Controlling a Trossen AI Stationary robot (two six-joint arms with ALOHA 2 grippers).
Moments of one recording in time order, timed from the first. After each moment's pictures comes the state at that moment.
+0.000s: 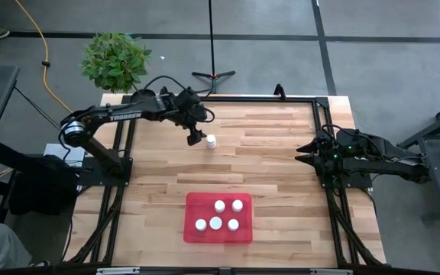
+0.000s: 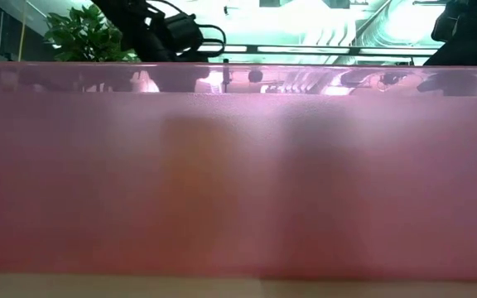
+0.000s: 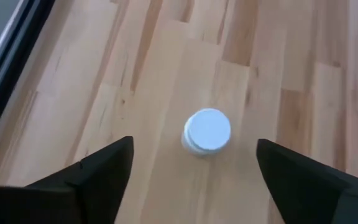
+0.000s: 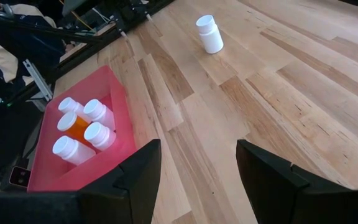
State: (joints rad) left arm 0.47 1.53 1.11 -0.52 0.18 0.19; right arm -0.16 0.21 0.47 -0.74 -0.06 0.50
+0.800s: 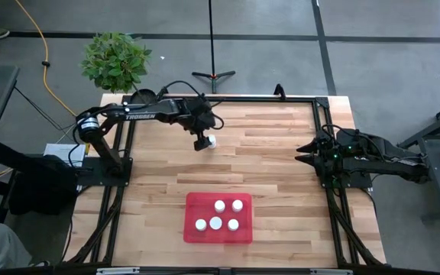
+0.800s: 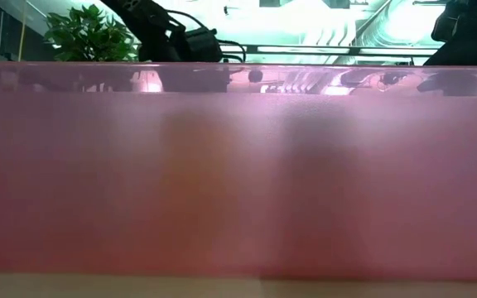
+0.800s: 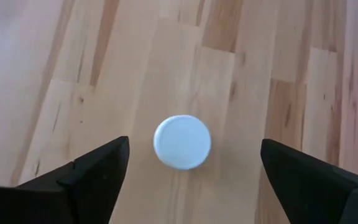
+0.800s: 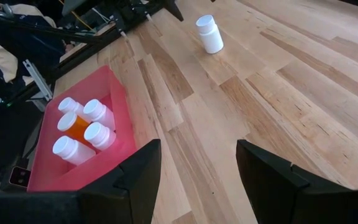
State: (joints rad) left arm 0.43 1.68 1.19 -0.55 0.20 0.18; right arm -0.16 0.21 0.47 -0.74 -0.06 0.50
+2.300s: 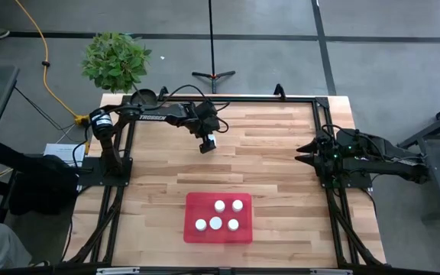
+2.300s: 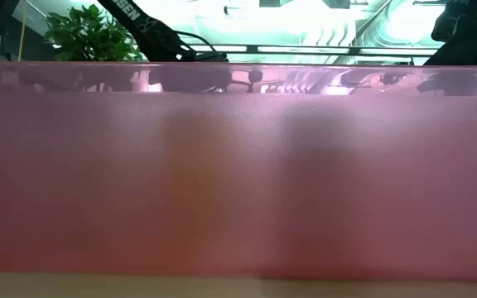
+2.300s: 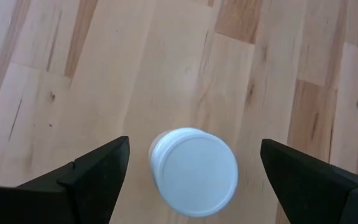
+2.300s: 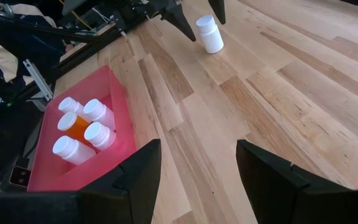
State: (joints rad) left arm 0.42 1.82 1.19 -0.46 0.23 0.13; right arm -0.16 0.21 0.47 -0.74 -0.06 0.50
